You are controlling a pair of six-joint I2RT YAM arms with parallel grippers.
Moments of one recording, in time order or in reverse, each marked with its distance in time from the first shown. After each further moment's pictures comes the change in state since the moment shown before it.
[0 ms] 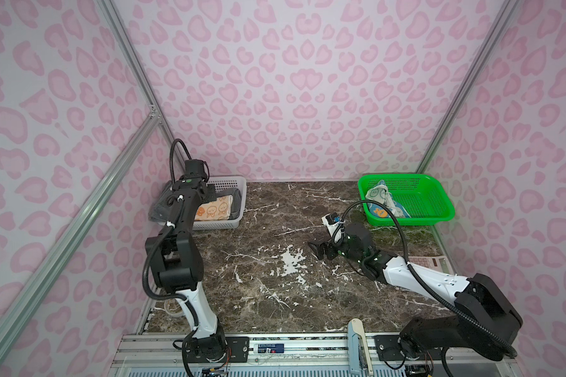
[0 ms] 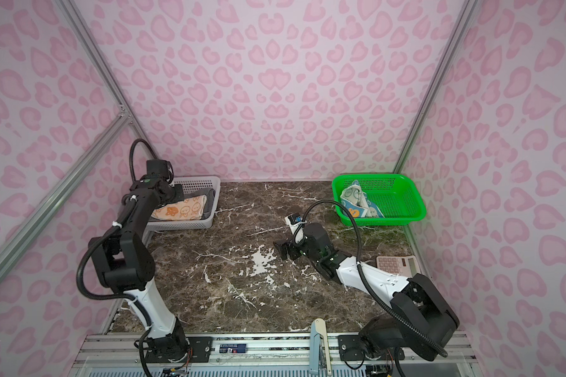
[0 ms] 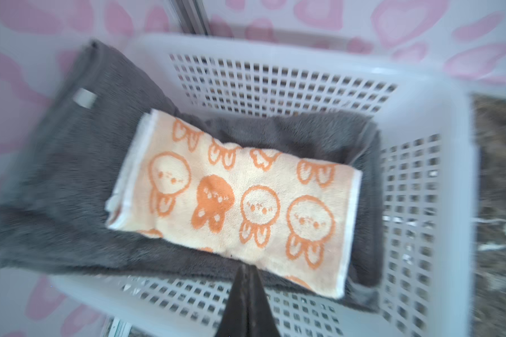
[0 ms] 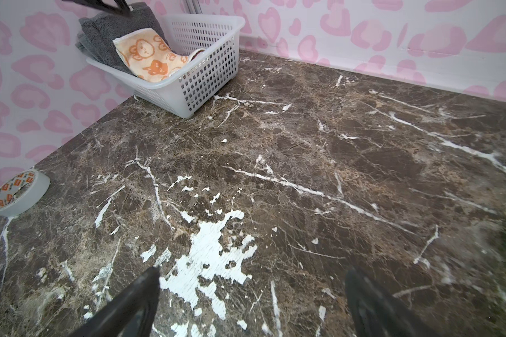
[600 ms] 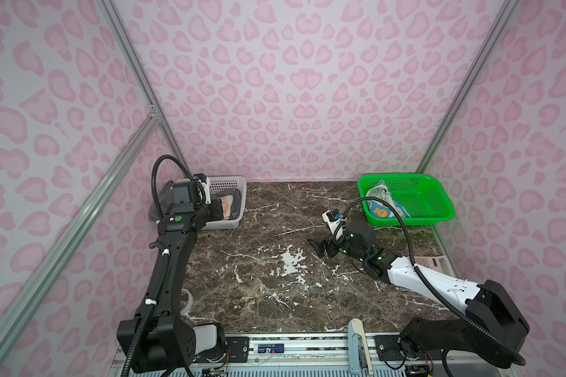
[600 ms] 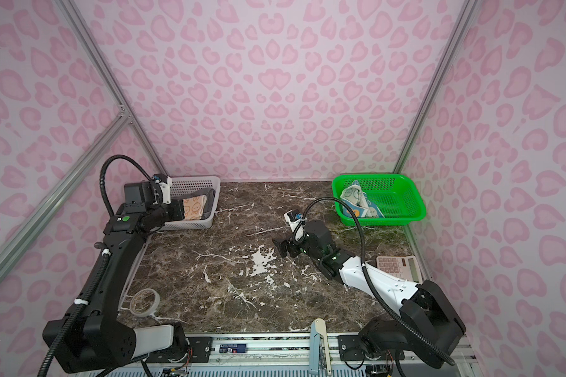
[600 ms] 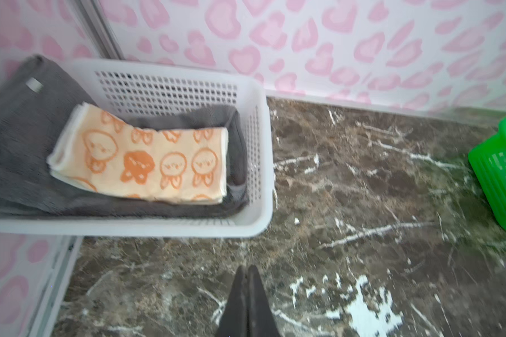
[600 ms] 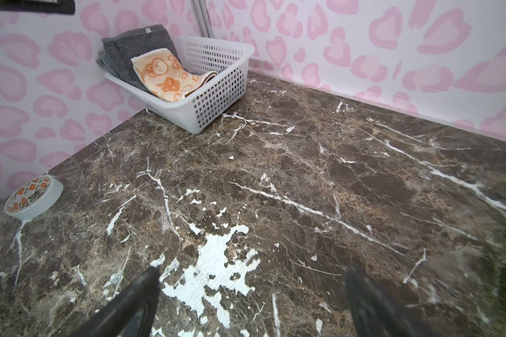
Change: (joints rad) left arm -0.062 -0.524 -0.496 0.081 0.325 -0.021; right arm 0.006 -0.056 0.056 -0.075 0.010 -0.044
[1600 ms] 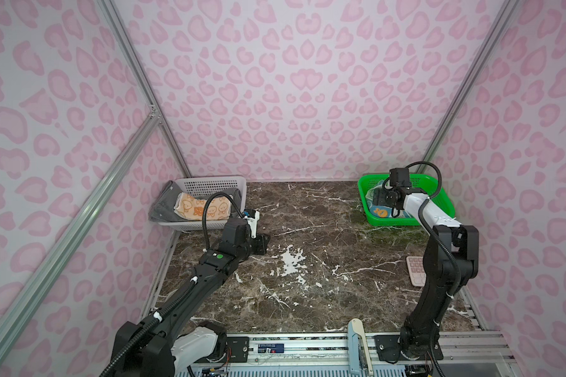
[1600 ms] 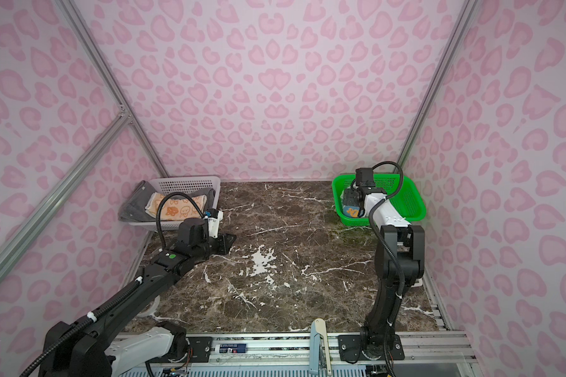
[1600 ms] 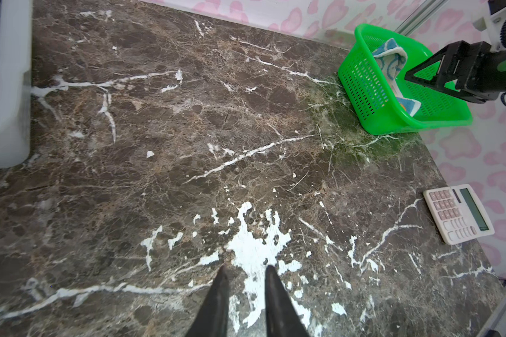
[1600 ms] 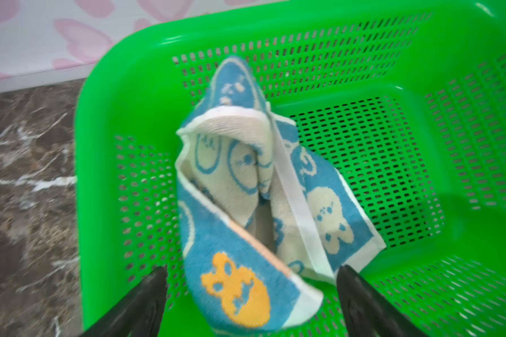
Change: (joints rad) left arm -0.459 -0.123 -0.476 0.420 0.008 -0.294; right arm -0.700 0.658 0.821 -0.645 0.263 0.051
